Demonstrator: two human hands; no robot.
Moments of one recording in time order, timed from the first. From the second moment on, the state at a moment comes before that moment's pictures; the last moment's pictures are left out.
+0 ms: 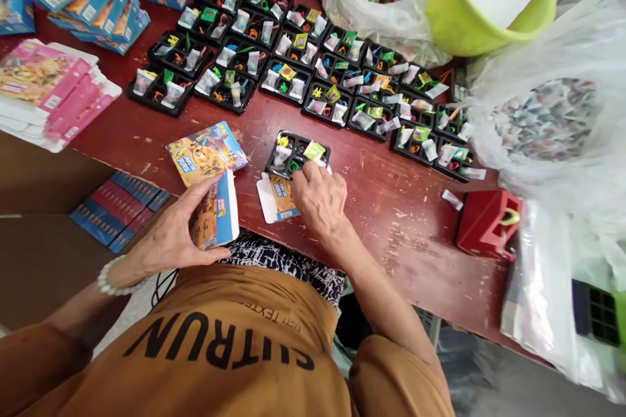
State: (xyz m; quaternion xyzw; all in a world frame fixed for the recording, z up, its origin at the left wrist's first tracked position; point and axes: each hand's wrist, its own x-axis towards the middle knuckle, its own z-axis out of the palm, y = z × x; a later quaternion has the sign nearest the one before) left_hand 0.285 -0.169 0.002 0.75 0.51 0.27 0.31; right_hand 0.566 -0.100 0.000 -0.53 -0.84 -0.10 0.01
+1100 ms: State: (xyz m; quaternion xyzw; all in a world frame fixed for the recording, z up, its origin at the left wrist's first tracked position) left_hand 0.300 -0.152 -0.007 0.73 0.49 0.27 0.40; right_hand 0.600 -0.101 -0.025 -0.55 -0.82 0.16 0.03
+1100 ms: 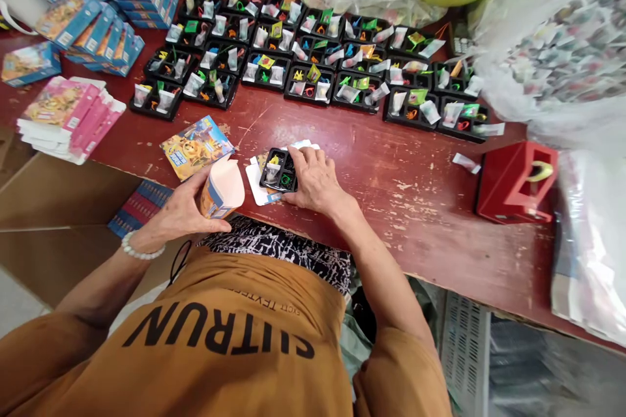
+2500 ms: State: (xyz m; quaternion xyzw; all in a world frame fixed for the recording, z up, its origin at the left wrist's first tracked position) left_hand 0.292 -0.138 -0.012 0.81 0.46 0.16 0.33; right_hand 0.614 -0.120 0.009 -0.36 -0.86 0.30 0.22
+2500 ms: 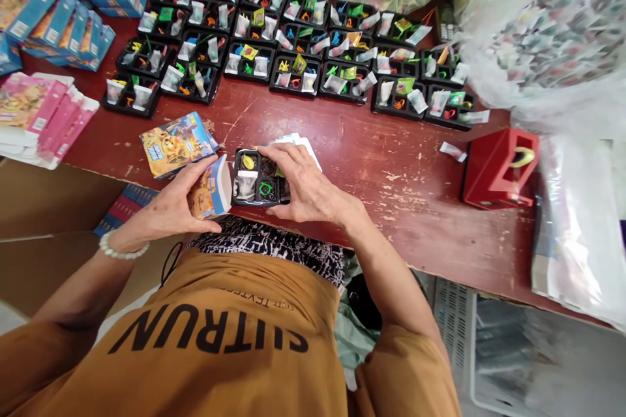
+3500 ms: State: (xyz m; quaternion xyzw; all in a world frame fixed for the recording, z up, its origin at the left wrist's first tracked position) left_hand 0.324 -0.137 -0.007 0.86 0.45 0.14 0.20; right_hand 0.610 -0.135 -0.004 -0.40 -0.74 0.38 0.39
